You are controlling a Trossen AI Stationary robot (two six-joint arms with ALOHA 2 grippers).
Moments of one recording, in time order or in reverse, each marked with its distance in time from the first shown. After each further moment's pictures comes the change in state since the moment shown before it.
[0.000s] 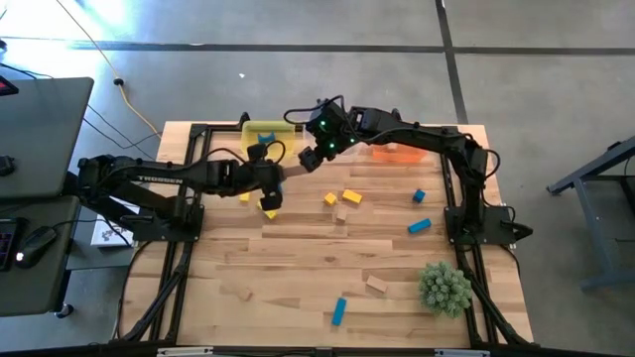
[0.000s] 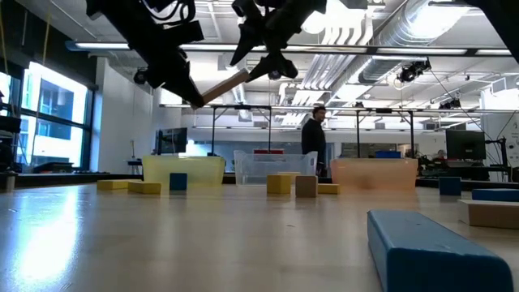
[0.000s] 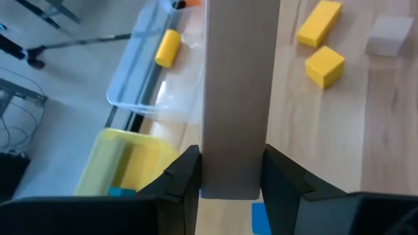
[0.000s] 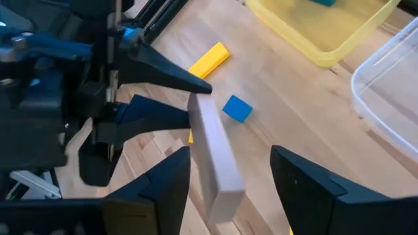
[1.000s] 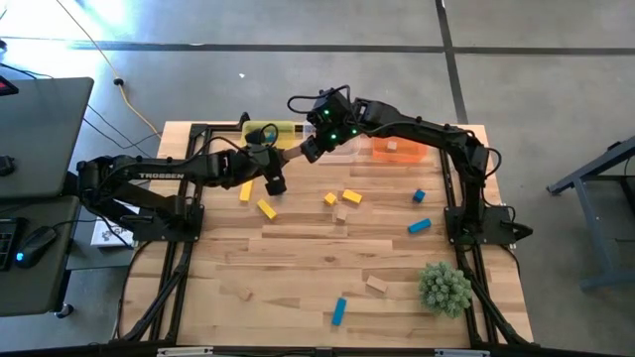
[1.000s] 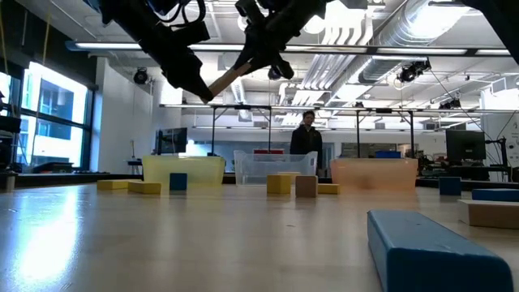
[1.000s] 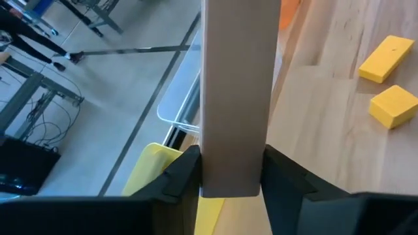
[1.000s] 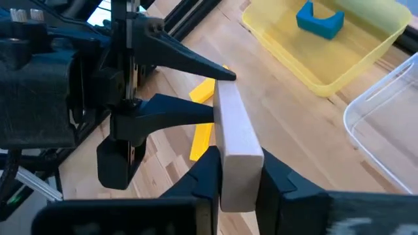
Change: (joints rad) left arm 0.094 0.001 0.000 0.150 -0.031 0.054; right arm -0.045 0.000 0.001 0.058 -0.042 -0.078
